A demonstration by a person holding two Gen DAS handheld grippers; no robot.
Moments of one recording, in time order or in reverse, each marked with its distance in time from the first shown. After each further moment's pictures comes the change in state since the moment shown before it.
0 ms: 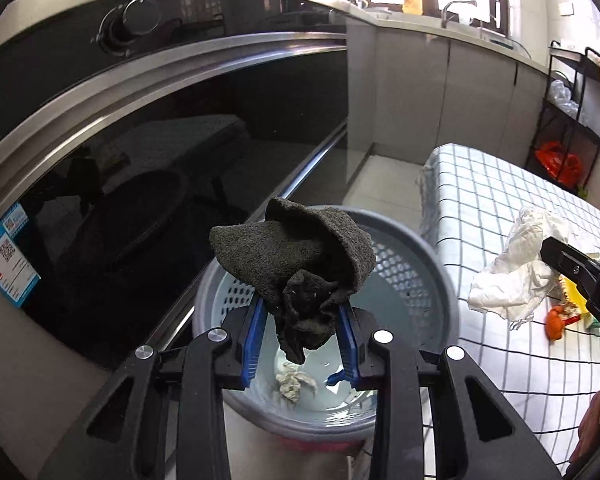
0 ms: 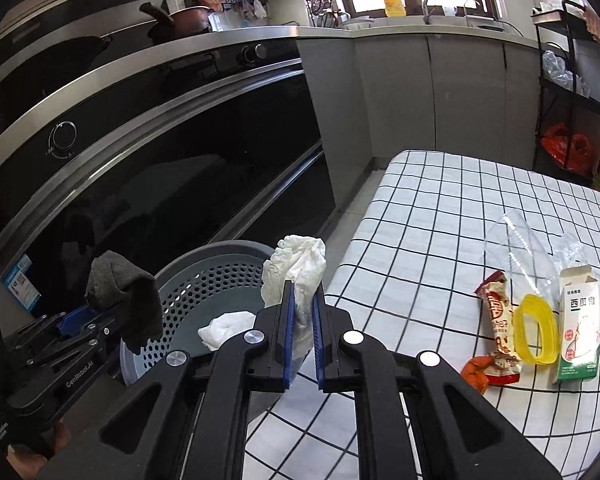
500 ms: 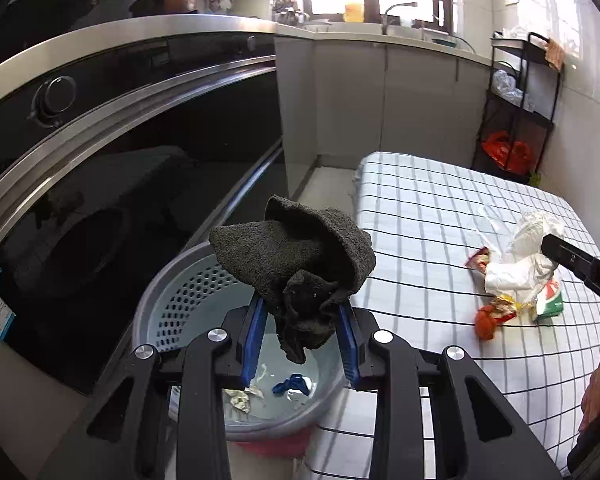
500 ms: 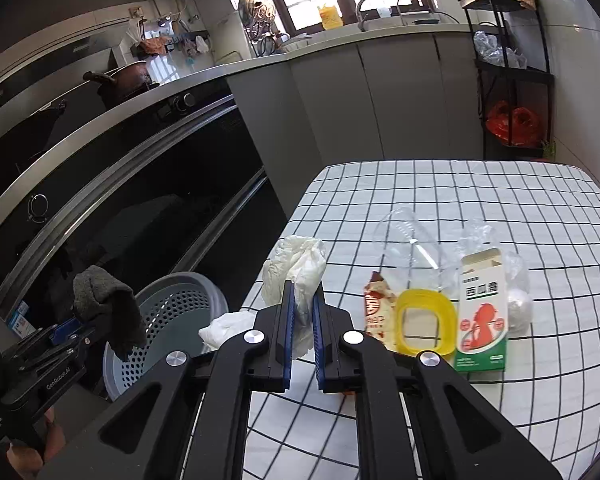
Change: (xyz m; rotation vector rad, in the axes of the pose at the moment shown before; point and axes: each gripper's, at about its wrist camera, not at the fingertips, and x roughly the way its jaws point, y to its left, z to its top) left arm -0.033 -0.071 0.015 0.100 -0.060 -0.135; right arm -0.067 -0.104 -0.003 0.162 -0.068 -0.061
